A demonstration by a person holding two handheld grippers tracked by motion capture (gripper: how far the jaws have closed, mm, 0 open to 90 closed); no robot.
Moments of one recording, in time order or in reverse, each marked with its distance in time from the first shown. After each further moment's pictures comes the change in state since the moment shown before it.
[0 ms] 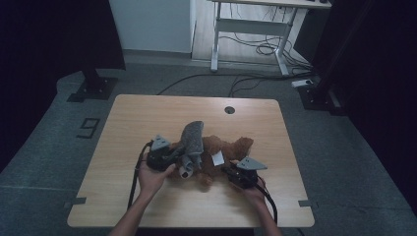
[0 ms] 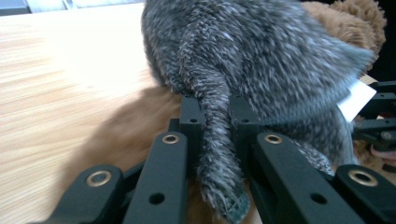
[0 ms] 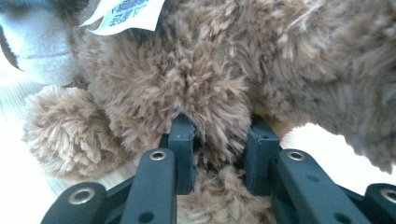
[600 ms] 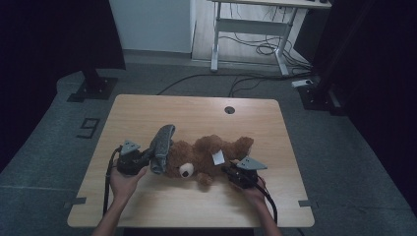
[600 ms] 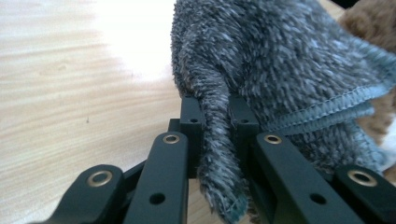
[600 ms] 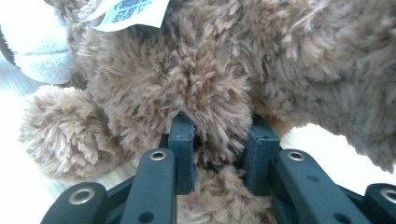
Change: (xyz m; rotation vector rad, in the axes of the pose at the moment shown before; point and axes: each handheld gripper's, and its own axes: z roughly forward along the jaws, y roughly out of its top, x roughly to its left) left arm 0.057 -0.031 -0.047 0.007 0.155 -0.072; right arm 0.000 0.000 0.000 0.002 -0.007 0.001
